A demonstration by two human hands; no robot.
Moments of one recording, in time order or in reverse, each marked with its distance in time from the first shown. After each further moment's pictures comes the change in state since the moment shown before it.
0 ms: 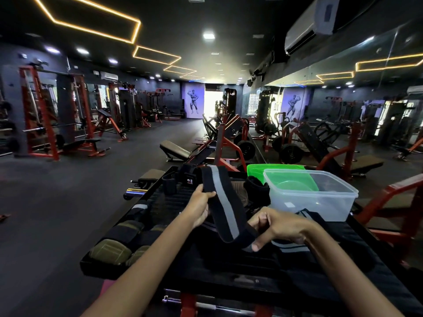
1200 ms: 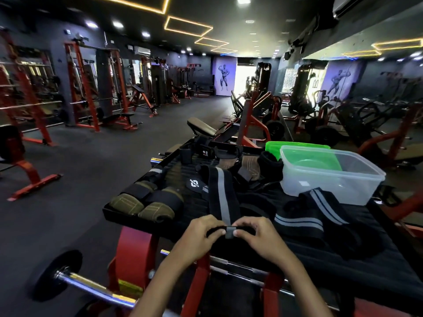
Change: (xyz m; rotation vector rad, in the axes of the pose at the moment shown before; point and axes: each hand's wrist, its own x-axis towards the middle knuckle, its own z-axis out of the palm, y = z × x) left_hand -0.120 -0.092 -0.031 1.095 -0.062 0.629; right_hand 0.010 0.081 0.081 -0.192 0.484 -0.117
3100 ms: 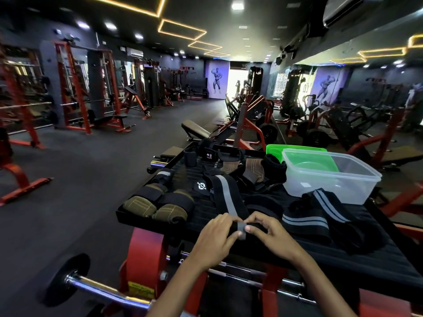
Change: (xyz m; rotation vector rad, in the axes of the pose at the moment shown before) left_hand -0.010 0.000 0.002 0.201 -0.072 0.074; right_hand -0.005 -0.010 0.004 0.166 -0.049 -0.050
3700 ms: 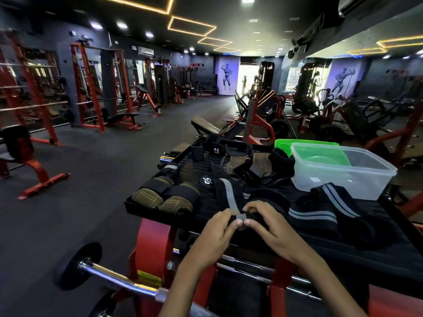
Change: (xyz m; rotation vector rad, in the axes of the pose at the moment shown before) left_hand -0.018 0.020 -0.018 -0.314 0.052 -0.098; right_hand -0.010 -0.019 0.006 -0.404 0.056 -0.259
